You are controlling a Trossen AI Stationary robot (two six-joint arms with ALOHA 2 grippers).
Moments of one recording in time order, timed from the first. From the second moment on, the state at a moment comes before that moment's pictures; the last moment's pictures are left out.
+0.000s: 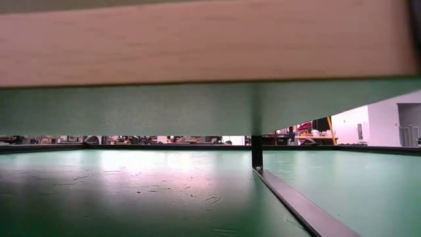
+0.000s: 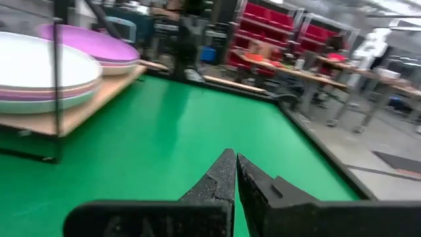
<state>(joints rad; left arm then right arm) -0.10 0.06 0.01 0.03 -0.18 0.11 0.03 0.22 0.02 0.15 0.14 -0.25</state>
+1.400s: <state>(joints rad) -0.10 0.05 0.01 0.04 -0.18 0.13 0.03 0.00 0.02 0.01 0.08 -0.22</state>
